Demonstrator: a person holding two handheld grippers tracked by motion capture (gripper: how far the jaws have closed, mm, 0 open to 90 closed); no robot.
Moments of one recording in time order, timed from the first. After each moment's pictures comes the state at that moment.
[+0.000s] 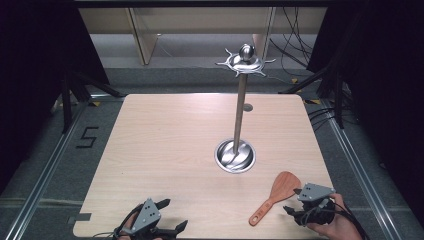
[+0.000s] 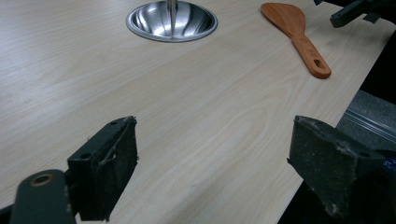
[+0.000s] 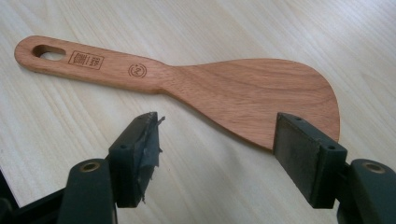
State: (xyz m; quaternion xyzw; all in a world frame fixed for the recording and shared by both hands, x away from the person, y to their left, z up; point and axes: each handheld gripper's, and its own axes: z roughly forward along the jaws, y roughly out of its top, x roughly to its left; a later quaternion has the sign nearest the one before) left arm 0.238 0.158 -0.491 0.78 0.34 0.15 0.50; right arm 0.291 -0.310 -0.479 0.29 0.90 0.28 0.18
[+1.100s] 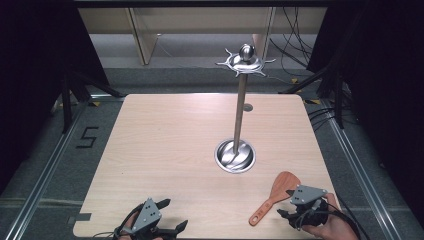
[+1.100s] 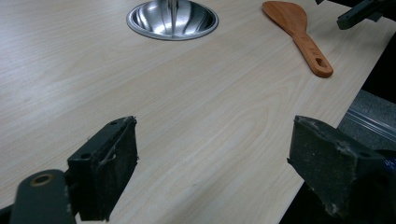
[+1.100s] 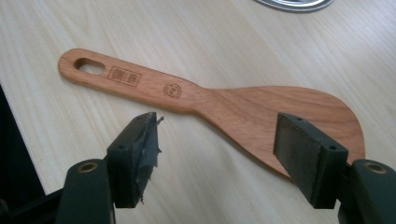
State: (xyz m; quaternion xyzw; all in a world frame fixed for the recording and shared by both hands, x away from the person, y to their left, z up) left arm 0.239 0.158 -0.492 0.78 0.34 0.15 0.49; right arm 0.288 -0.290 -0.473 0.25 0.91 0.28 0.17
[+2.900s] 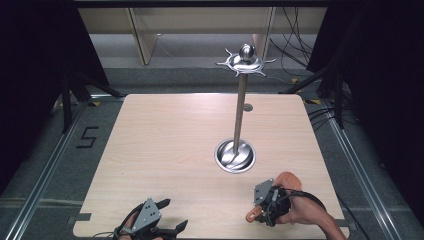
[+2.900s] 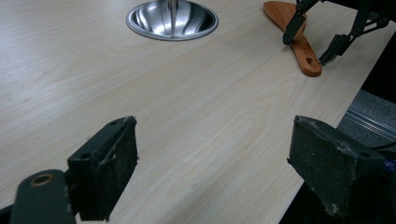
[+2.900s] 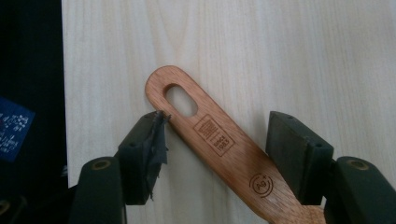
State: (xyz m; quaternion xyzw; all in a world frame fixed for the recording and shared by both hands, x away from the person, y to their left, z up) left arm 0.239 0.158 -0.492 0.78 0.34 0.15 0.50; right arm 0.328 -0.208 -0.485 0.06 0.98 0.18 0.03
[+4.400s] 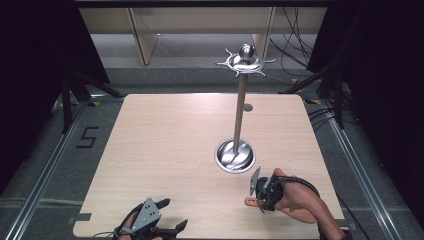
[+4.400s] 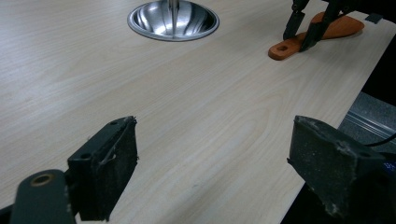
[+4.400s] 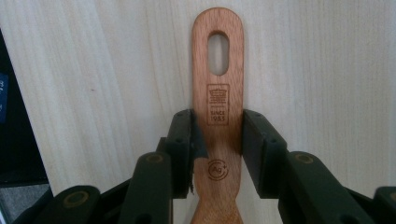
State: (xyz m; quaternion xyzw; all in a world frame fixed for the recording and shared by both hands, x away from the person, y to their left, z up) left arm 0.240 0.159 -0.493 0.78 0.34 0.15 0.50; right arm 0.357 -0.196 -0.473 0.09 1.00 0.02 0.01
